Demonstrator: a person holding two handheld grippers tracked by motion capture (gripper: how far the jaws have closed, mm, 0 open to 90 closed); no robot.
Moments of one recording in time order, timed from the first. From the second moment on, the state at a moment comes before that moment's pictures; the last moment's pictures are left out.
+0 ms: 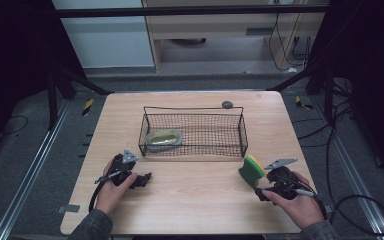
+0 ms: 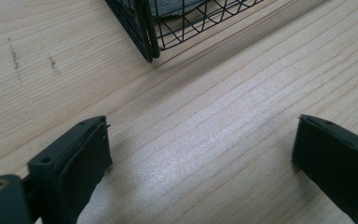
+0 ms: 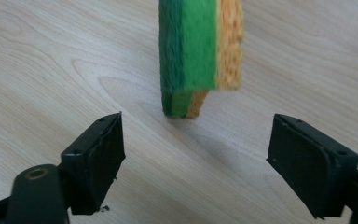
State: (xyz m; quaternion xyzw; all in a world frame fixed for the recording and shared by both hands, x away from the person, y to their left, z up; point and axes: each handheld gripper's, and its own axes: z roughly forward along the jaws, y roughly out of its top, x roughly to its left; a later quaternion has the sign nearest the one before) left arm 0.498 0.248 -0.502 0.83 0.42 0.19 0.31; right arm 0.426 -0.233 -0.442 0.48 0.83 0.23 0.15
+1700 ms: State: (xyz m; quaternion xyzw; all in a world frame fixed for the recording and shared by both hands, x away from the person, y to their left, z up) left arm 0.501 0.255 -0.509 0.83 0.41 0.18 0.34; right arm 0.496 -0.200 -0.415 0.44 0.88 0.16 0.09
